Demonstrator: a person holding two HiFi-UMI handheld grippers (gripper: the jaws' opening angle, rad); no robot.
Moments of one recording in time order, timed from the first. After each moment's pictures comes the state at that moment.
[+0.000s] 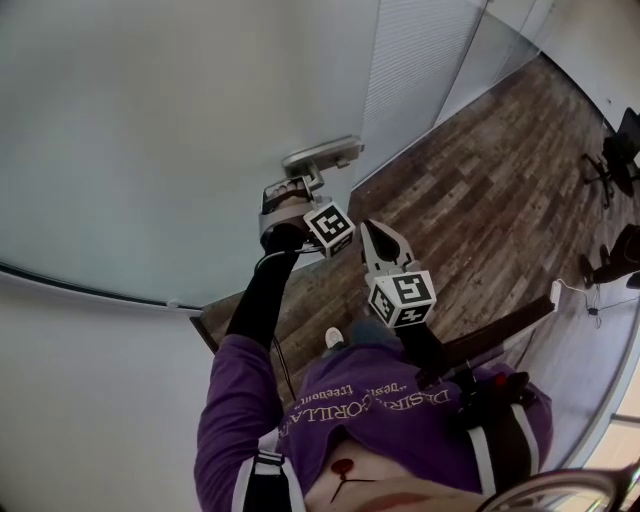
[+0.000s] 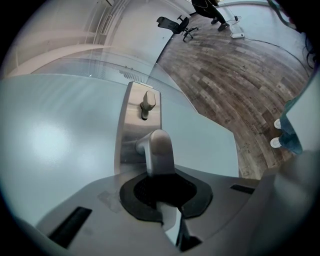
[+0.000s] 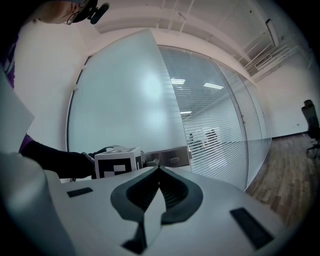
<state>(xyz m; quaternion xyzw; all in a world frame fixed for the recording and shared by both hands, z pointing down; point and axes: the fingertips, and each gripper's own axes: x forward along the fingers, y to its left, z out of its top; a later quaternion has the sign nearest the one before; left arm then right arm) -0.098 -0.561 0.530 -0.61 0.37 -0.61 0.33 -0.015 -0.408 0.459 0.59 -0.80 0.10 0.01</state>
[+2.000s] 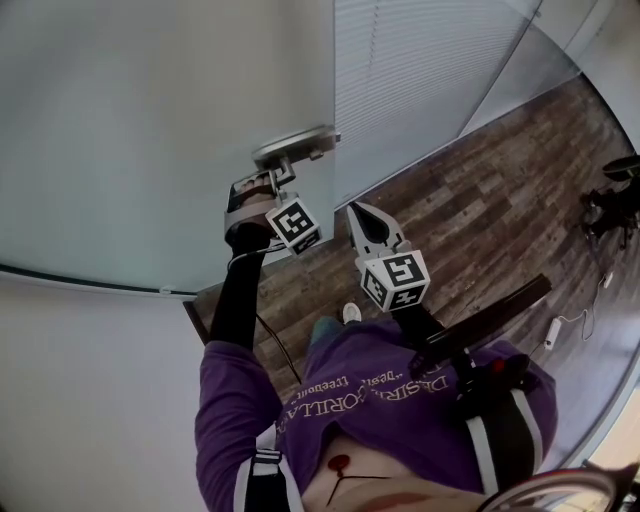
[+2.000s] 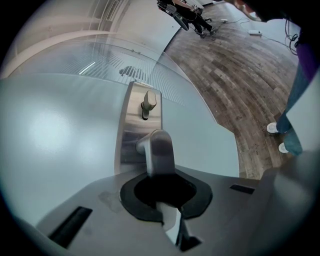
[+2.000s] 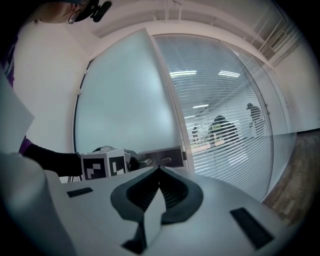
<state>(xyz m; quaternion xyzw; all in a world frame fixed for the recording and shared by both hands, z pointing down) -0.112 -0.660 0.522 -0.61 0.42 -0.61 0.28 0.017 -0.544 0.456 0.50 -0.86 0.11 0.02</state>
